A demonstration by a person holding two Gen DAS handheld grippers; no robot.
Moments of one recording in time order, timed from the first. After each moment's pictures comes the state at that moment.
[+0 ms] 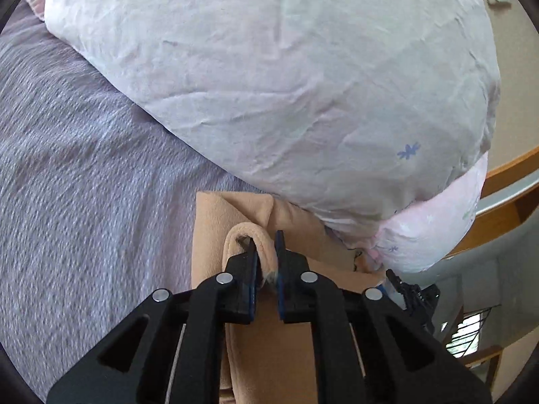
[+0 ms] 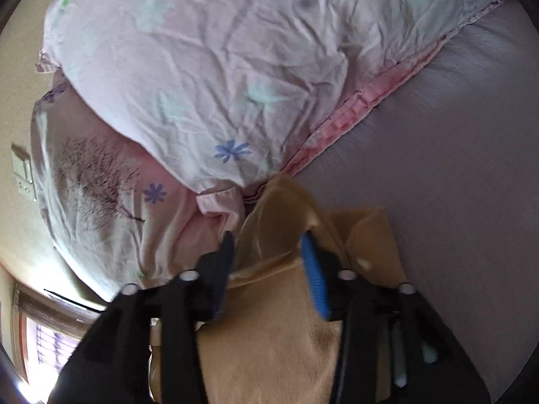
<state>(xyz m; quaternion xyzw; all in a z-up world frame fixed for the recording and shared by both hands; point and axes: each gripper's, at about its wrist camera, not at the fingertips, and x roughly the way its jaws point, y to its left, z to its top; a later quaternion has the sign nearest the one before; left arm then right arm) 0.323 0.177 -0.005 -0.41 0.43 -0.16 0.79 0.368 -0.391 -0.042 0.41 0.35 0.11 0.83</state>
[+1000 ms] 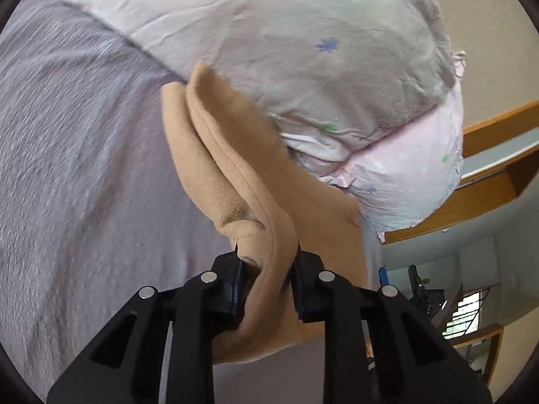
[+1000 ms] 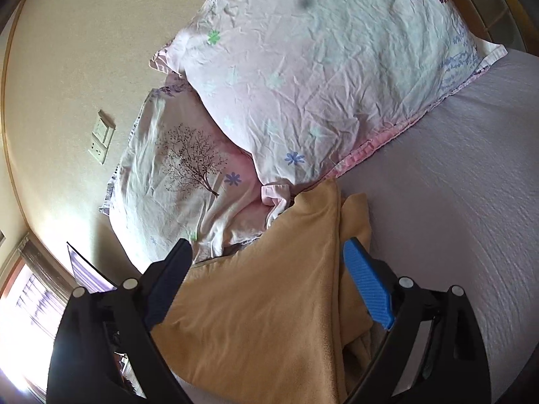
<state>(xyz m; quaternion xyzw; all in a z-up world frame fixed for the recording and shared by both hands) 0.248 0.099 0.027 -0.36 0.45 -0.20 0.79 0.233 -0.416 -0.013 0.35 0.20 0.20 0.89</state>
